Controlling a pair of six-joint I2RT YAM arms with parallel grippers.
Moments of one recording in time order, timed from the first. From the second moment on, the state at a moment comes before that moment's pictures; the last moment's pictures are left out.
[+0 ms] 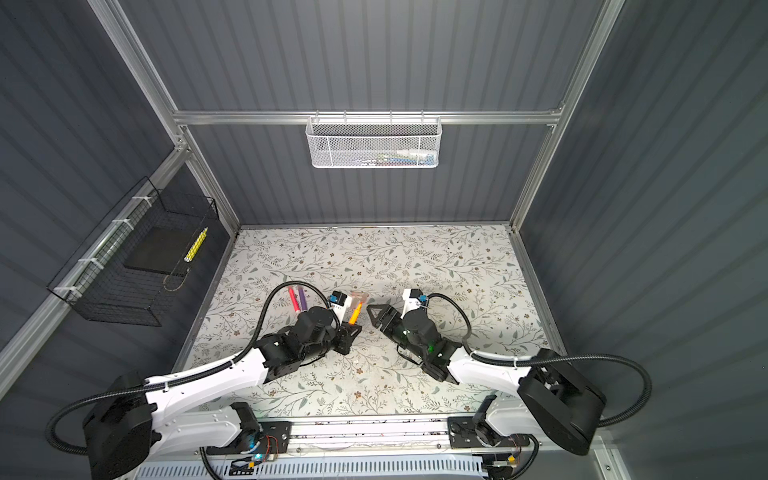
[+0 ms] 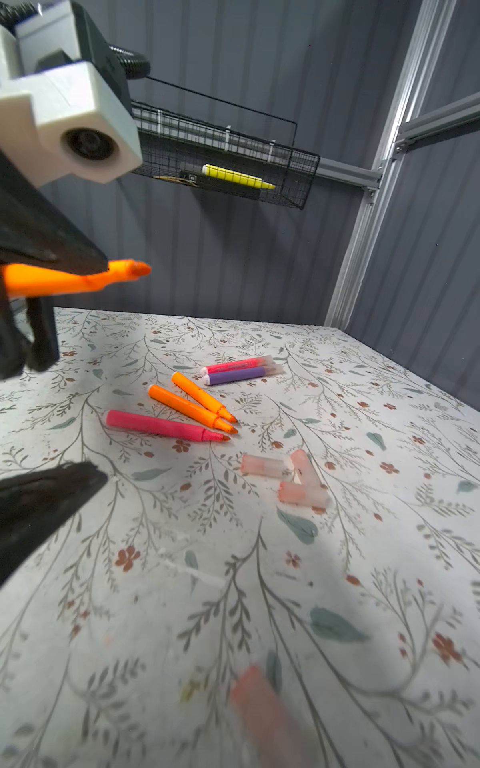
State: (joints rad) left arm -0.89 1.15 0.64 -0.09 -0.04 -0.48; right arm 0.84 1.26 0.45 0.53 0.08 1.21
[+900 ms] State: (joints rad) left arm -0.69 1.19 0.66 -0.09 0.14 -0.42; right arm 0.69 1.26 0.69 -0.12 0.24 0.92
